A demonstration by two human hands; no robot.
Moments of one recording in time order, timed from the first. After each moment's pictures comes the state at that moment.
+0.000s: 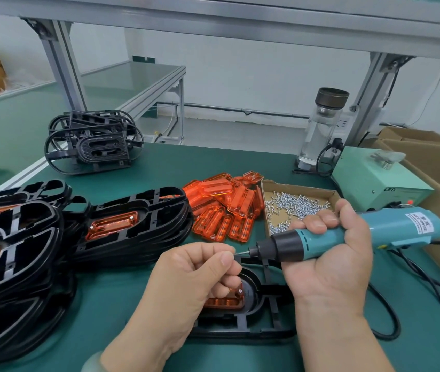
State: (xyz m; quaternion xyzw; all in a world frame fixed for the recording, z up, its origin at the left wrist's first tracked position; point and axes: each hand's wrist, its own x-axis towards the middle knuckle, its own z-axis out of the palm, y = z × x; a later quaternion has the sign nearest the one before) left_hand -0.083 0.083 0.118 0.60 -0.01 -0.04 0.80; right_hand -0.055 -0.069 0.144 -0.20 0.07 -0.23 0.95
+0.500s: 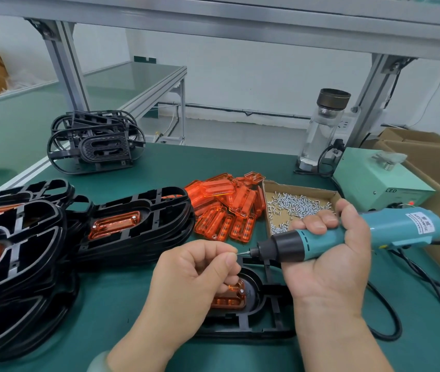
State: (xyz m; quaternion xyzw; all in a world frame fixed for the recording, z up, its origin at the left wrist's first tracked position) left_hand -0.086 0.082 0.117 0.71 -0.05 0.05 0.71; right_hand -0.056 -0.067 0.143 -0.20 0.05 -0.23 0.95
